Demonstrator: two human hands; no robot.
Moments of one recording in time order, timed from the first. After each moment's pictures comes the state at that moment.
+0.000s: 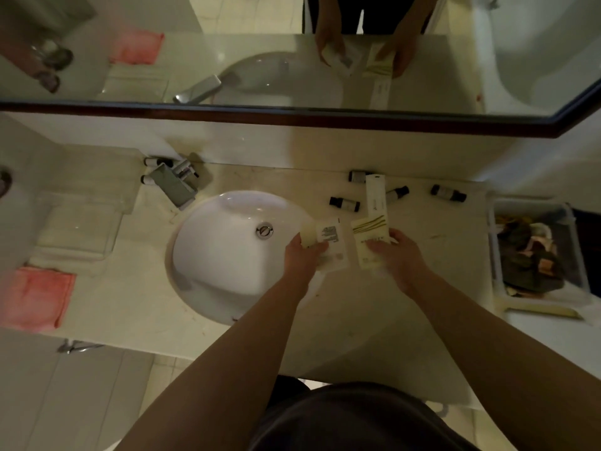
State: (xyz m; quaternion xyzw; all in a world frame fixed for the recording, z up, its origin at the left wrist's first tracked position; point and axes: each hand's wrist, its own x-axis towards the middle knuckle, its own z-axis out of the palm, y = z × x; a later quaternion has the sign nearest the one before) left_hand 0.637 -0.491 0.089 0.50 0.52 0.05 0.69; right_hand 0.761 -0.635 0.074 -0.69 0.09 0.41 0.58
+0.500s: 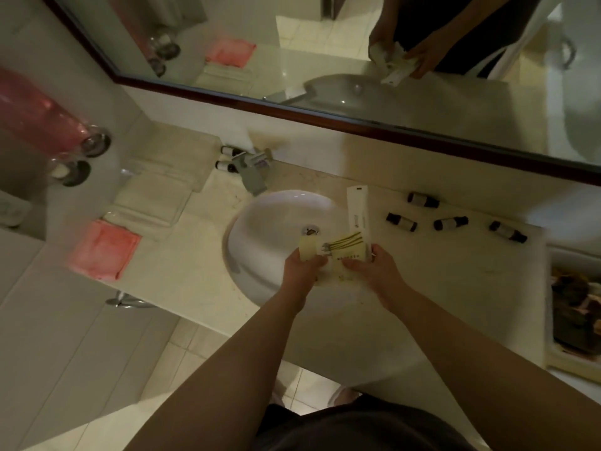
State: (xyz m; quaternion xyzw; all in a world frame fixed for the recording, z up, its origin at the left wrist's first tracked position) left_hand 0.521 -0.438 0.104 0.47 0.55 0.12 0.68; right_hand 0.650 -0.534 0.094 -0.73 -0.08 0.46 0.50
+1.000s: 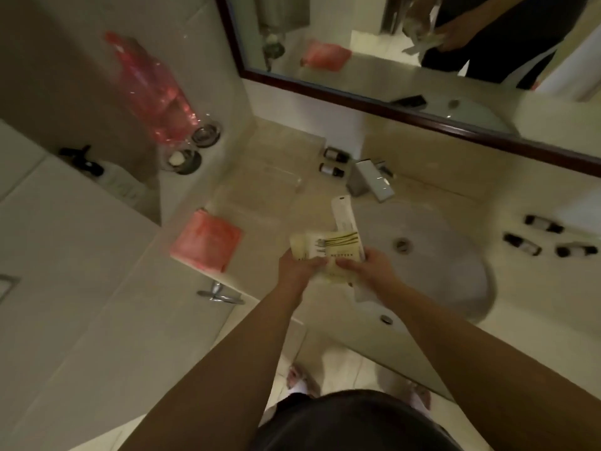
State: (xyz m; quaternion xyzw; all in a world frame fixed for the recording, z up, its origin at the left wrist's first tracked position) left_hand 0.289 -0.249 0.116 0.43 0.58 0.19 0.66; right_hand 0.425 -0.335 0.112 -0.70 -0.17 0.51 0.47
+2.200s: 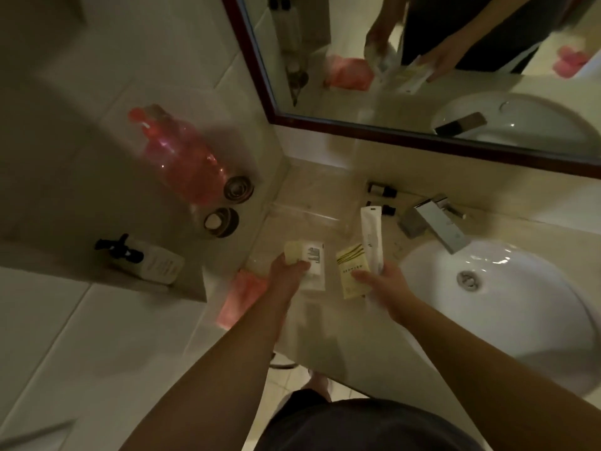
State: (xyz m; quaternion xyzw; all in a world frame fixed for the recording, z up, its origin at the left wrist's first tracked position) left_hand 0.261 -0.030 0.112 0.49 0.62 0.12 0.60; right_hand 0.408 -0.168 0.088 -0.67 -0.04 0.52 0.53
